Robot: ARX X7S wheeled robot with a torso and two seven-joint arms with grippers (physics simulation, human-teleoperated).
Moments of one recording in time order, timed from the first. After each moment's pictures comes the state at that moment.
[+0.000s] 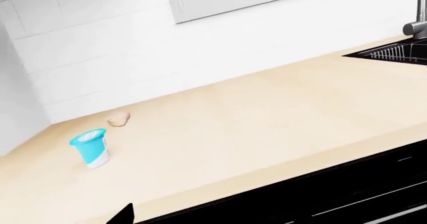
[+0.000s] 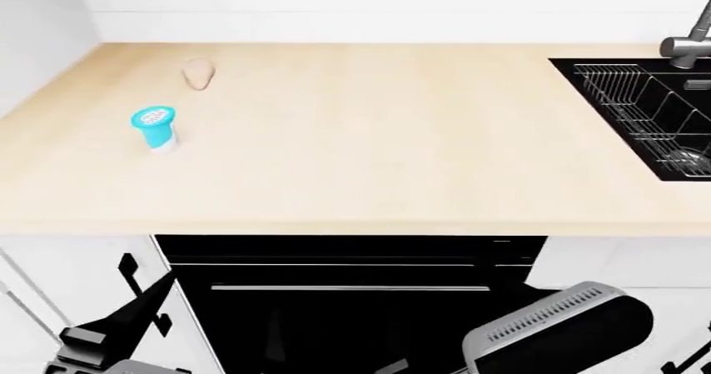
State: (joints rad) left arm -1.12 -1.00 1.94 1.05 -0.75 -0.10 -1.57; right arm 1.44 0.83 -2.06 -1.05 1.09 0.04 1.57
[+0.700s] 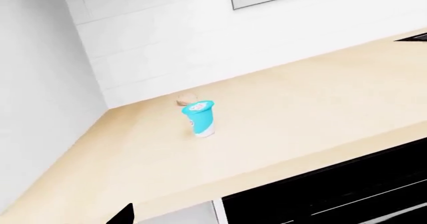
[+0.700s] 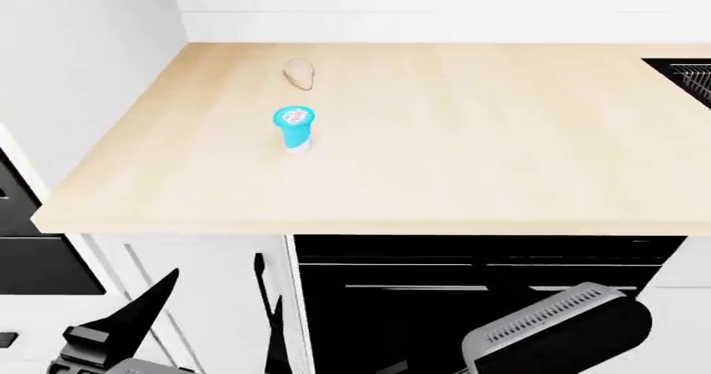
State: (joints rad) left arm -1.11 -0.99 1.92 1.05 -0.77 -0.11 -1.57; right arm 1.43 0.83 -2.05 -1.05 1.09 0.04 1.57
